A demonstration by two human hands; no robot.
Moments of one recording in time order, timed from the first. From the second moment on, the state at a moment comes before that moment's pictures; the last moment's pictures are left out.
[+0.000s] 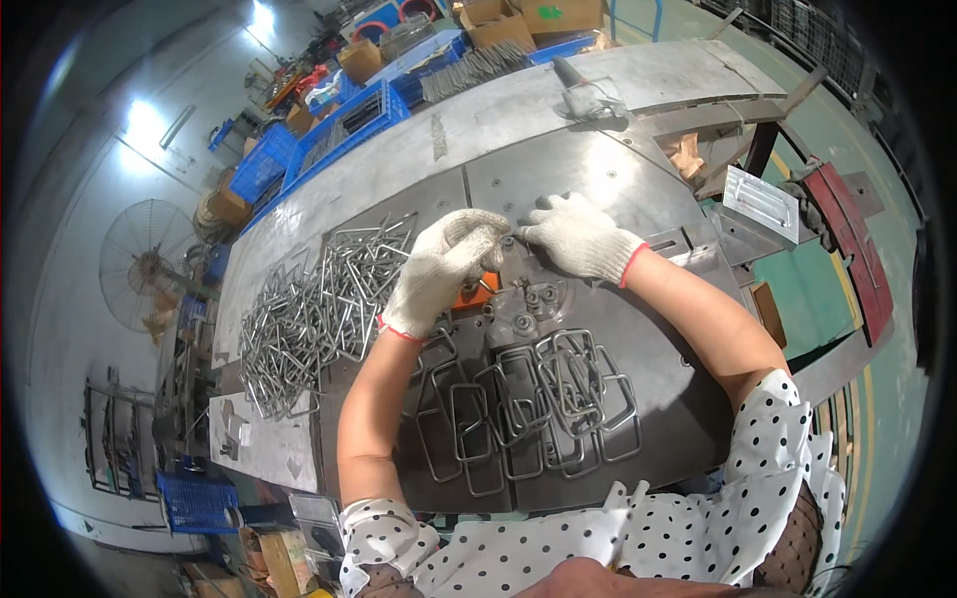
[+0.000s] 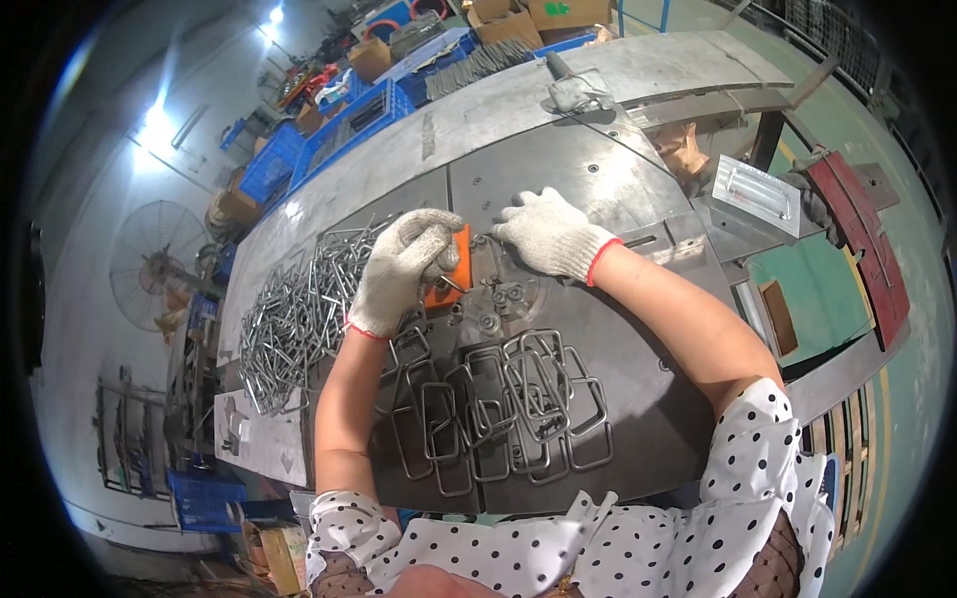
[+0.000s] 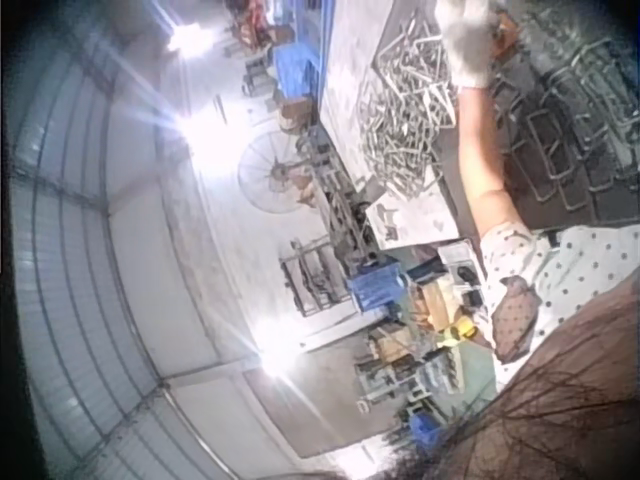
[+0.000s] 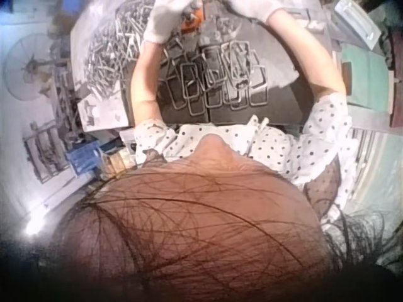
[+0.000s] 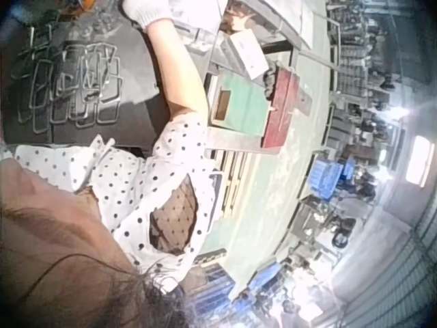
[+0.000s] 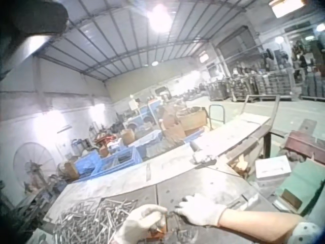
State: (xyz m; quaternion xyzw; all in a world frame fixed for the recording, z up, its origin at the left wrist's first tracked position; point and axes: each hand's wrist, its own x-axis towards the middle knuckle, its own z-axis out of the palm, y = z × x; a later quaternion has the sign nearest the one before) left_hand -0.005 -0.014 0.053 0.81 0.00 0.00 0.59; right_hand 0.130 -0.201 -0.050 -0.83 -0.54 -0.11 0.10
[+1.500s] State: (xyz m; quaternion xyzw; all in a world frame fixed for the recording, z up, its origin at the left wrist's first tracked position) left_hand 0.006 -0.023 0.031 0.81 -0.09 0.00 0.58; right_hand 0.129 -0.204 -0.051 -0.84 -0.53 -0.09 0.11
